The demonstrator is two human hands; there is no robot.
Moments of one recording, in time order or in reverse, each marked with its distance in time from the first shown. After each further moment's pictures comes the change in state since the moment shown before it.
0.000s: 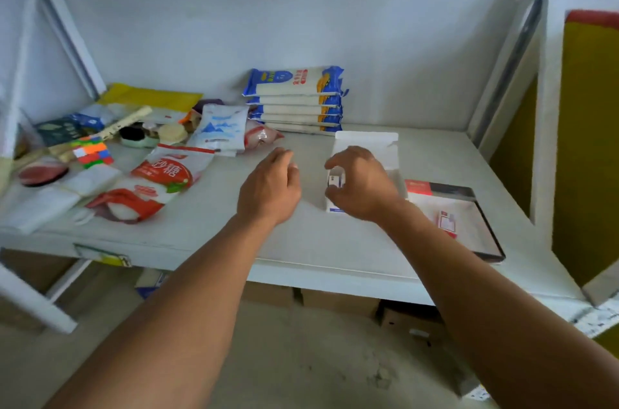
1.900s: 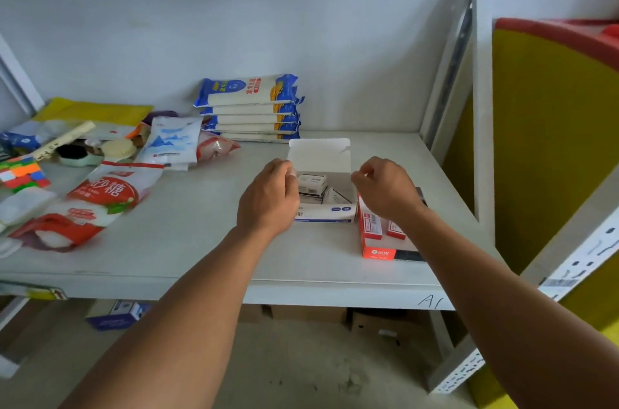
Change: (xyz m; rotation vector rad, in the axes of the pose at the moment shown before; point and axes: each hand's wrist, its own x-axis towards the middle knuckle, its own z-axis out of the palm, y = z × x) left_hand 0.006 0.054 0.051 -0.102 0.015 0.109; right_hand -0.022 0.088 -0.043 0.066 0.051 0.471
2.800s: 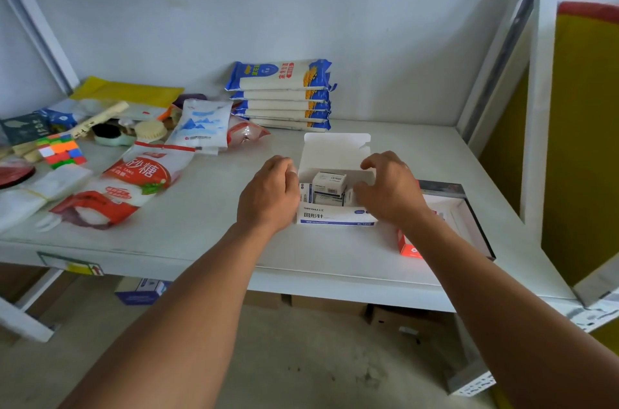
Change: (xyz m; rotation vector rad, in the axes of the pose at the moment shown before) left_hand -0.007 -0.052 -0.018 0.030 -0.004 -0.101; right_hand -0.012 -0.038 0.034 -0.020 -0.001 -0.162
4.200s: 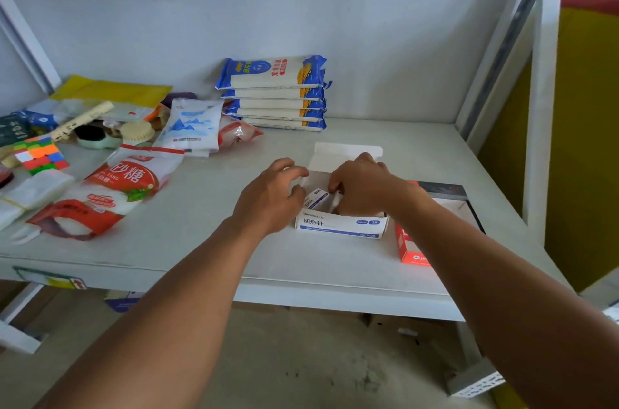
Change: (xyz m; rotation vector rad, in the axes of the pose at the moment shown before) left_hand 0.017 -0.002 0.004 0.031 -0.235 0.121; right_hand 0.033 -0.015 0.012 -0.304 -0.402 -0.241
